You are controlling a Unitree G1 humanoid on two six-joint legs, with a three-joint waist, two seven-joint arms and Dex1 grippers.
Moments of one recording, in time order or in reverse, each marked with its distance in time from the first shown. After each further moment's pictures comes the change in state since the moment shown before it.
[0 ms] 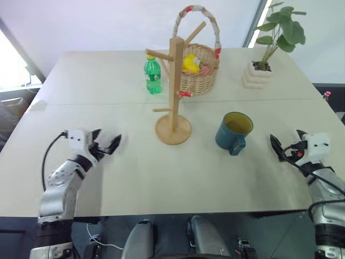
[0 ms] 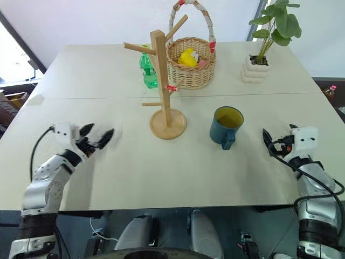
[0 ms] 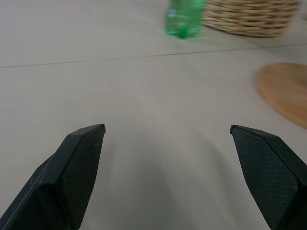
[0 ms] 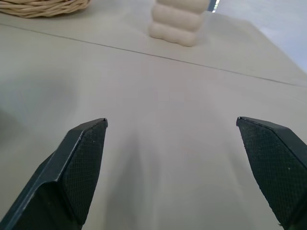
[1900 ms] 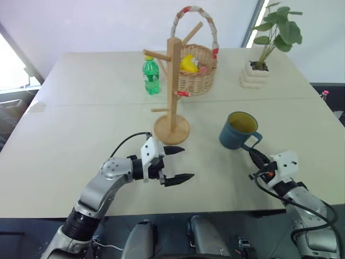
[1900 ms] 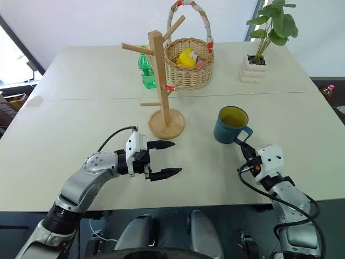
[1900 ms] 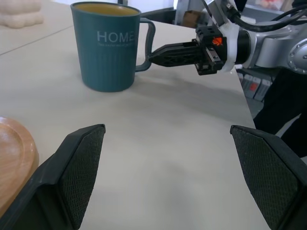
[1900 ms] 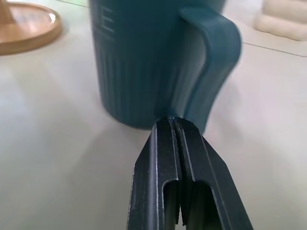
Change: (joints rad) left arm -0.108 -0.006 -0.439 -0.236 0.017 0.083 -0.332; right arm 0.181 0.140 0.167 -0.328 -0.041 0.086 0.029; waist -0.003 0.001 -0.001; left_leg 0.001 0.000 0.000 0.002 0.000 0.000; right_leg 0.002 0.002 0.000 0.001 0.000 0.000
